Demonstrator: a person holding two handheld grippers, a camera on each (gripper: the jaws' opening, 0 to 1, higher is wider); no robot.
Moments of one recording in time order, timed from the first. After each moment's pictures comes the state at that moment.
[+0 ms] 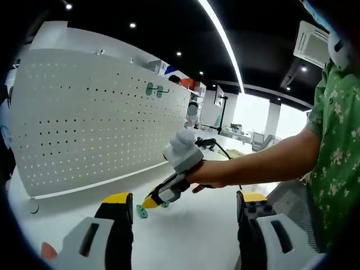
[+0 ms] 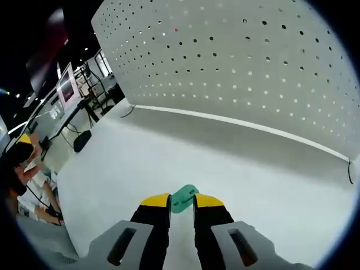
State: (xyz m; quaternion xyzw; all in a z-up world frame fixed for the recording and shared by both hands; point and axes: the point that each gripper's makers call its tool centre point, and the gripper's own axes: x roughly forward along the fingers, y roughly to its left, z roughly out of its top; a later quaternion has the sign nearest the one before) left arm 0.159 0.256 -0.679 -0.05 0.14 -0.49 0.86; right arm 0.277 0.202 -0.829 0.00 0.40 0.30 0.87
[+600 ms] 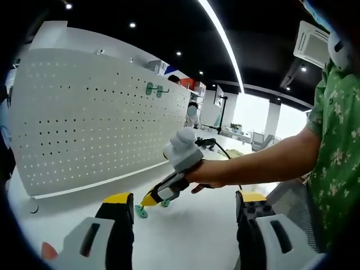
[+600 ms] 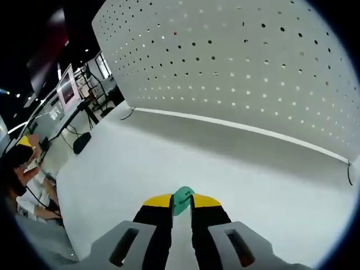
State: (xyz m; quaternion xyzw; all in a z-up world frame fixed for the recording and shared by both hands) left arm 0.160 0.256 -0.679 -0.05 0.15 -0.49 0.86; right arm 0.282 0.201 -0.826 0.01 0.39 0.29 0.87
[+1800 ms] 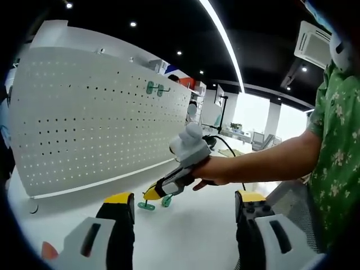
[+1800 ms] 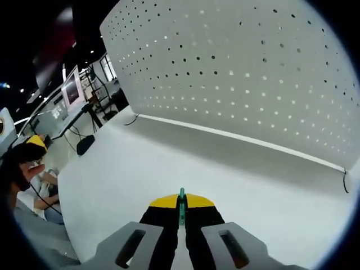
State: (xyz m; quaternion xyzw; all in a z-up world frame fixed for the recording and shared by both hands) left arm 0.162 0.255 -0.680 -0.05 0.15 -0.49 0.86; right arm 0.282 0.197 -0.803 0.00 0.36 0.31 0.88
